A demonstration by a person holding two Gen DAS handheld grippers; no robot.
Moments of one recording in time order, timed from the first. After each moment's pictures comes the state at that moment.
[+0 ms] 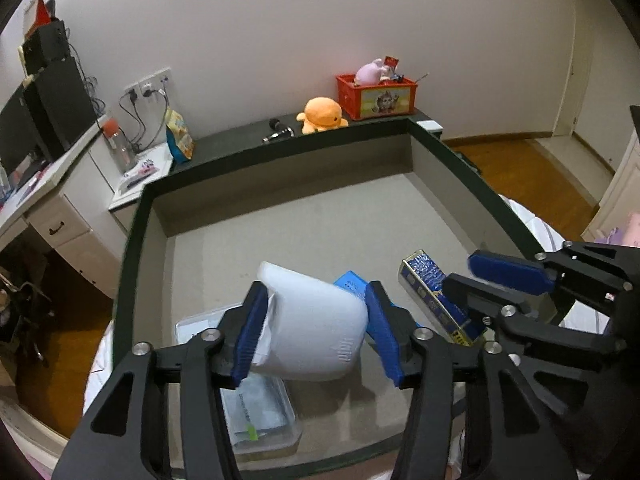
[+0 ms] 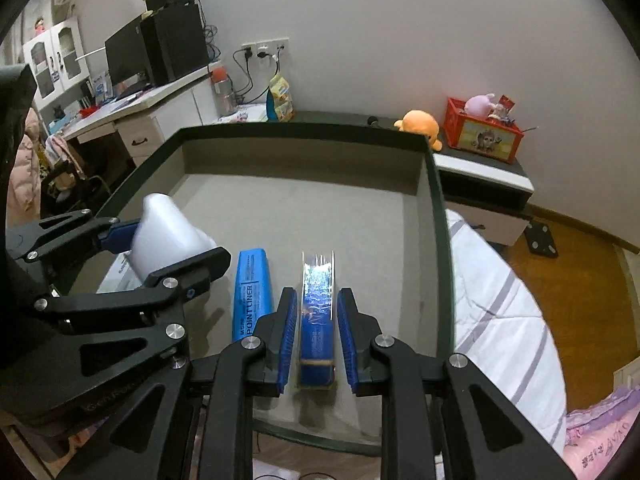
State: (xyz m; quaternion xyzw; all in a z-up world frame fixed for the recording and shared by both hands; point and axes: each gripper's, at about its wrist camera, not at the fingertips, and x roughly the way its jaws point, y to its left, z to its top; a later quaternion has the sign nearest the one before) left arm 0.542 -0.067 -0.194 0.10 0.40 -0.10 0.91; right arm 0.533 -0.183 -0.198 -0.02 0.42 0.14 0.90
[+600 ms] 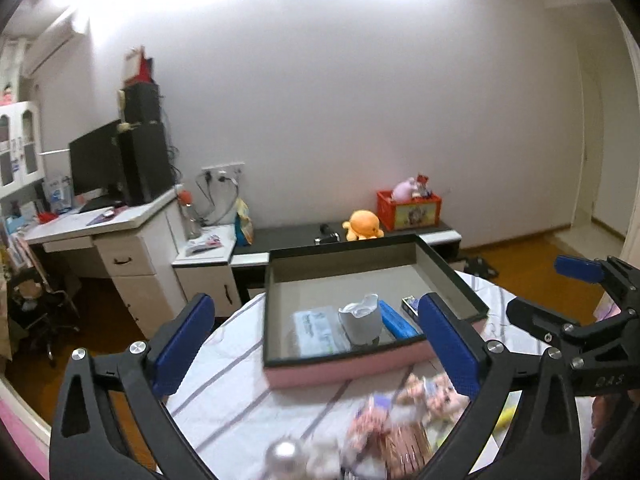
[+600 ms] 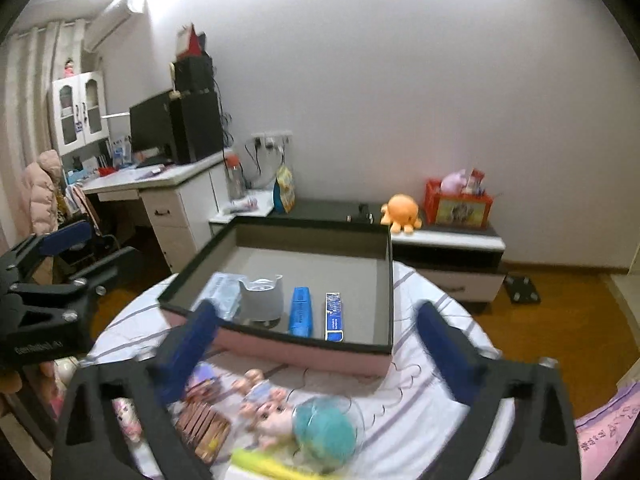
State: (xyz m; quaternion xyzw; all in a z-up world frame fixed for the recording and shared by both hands) left arm 0.342 0.008 -0.092 0.04 0.20 -0.04 0.98; right arm 0.381 -0.195 -0.104 -0.01 0.26 0.12 0.96
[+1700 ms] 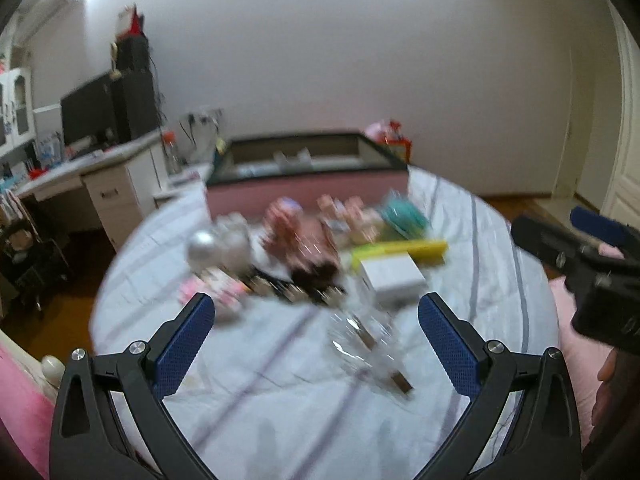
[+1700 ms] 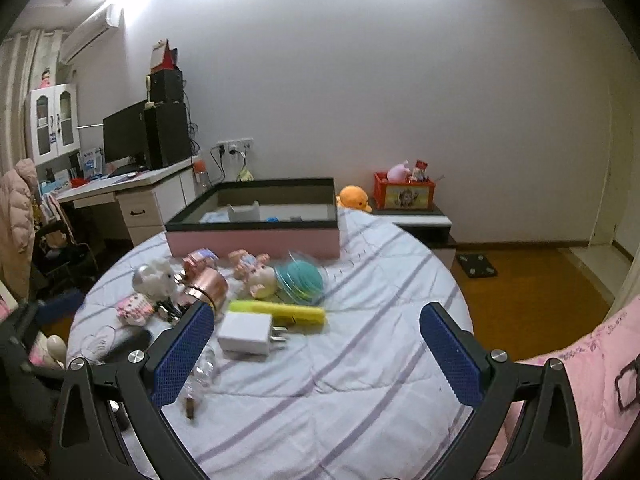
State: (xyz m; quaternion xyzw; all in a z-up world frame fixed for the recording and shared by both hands) left arm 0.219 -0.054 -0.209 0.03 0.30 -0.07 0.95; right arm 0.222 -0.224 -0.163 0.01 0.24 0.04 0.97
